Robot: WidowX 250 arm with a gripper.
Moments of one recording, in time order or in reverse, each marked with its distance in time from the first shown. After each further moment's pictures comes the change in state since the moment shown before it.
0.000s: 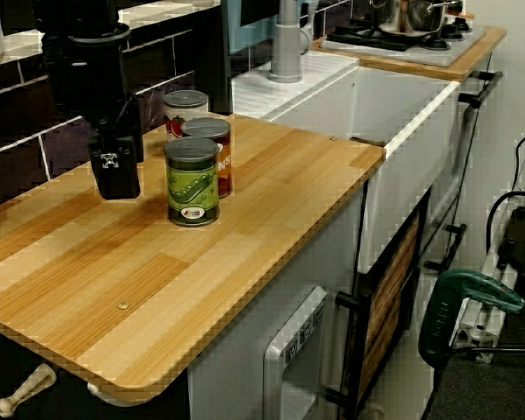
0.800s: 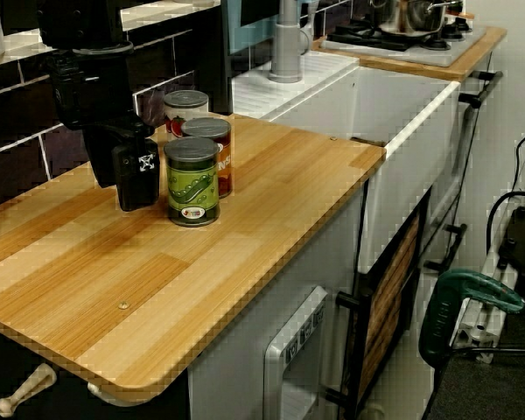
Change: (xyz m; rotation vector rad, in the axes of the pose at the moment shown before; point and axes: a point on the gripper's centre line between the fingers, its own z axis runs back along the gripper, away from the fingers) arm -0.001 0.004 -0.012 0.120 -0.025 0.468
